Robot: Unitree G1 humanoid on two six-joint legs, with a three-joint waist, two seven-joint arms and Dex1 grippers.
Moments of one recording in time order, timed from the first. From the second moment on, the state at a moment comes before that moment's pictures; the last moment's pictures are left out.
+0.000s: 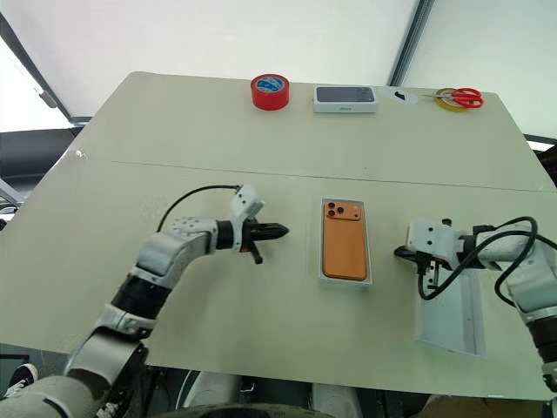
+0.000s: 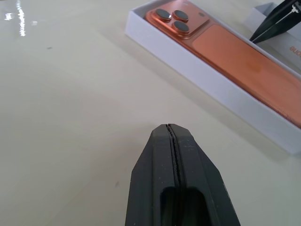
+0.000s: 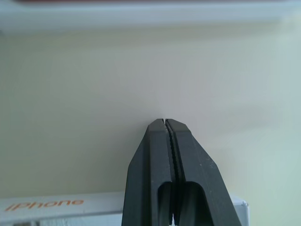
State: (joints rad) left arm -0.50 0.35 -0.21 0.05 -0.33 0.67 -0.85; right arm -0.17 -1.06 -0.02 0.17 0.07 -0.01 1.19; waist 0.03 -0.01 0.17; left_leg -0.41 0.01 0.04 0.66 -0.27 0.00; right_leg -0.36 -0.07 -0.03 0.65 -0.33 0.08
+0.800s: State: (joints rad) left arm -0.26 0.59 0.04 -0.09 -0.47 0.17 -1.21; right arm 0.19 -0.85 -0.48 -0.45 0.34 0.78 0.74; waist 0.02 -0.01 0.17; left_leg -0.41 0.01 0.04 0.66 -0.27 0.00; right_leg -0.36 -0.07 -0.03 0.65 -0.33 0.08
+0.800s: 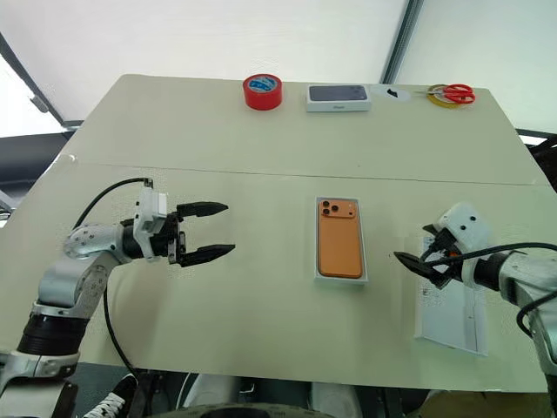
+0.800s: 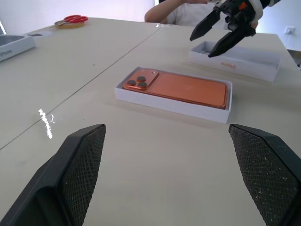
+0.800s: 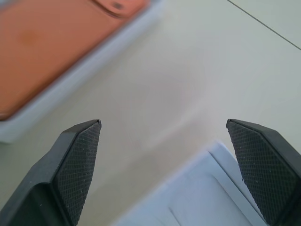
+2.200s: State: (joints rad) left arm -0.20 0.58 0.00 -0.10 -0.43 -0.03 -1.24; right arm 0.03 -0.71 -0.55 -0.63 1.18 1.61 -0.21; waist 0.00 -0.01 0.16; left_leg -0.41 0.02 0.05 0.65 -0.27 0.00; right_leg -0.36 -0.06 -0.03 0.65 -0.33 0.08
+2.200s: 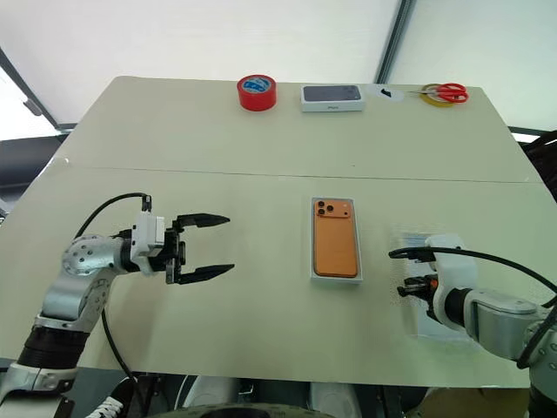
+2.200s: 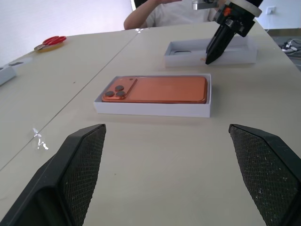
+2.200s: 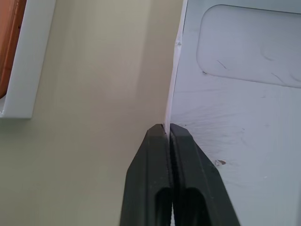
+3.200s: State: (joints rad) left arm -0.21 0.42 -0.01 -0.19 -0.45 0.15 -0.92; right arm -0.50 -0.18 -0.21 -0.31 1.07 1.00 0.14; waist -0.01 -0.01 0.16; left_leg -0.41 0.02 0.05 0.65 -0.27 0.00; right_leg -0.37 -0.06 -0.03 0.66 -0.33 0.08
